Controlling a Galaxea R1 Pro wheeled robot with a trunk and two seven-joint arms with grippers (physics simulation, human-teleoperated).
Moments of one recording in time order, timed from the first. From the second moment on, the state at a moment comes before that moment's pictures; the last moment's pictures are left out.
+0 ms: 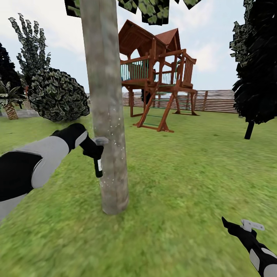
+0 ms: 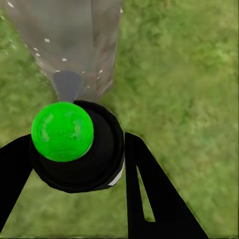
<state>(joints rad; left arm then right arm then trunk) -1.59 0.04 -0.24 -0.02 -0.01 0.99 -0.42 -0.62 -0.30 -1.13 -0.24 0.63 -0.33 0.37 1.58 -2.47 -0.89</state>
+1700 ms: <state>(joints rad) -1.13 0.03 -0.24 -0.02 0.00 0.54 -0.42 -0.62 -0.30 -1.13 -0.24 0.63 -0.33 0.38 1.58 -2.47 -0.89</state>
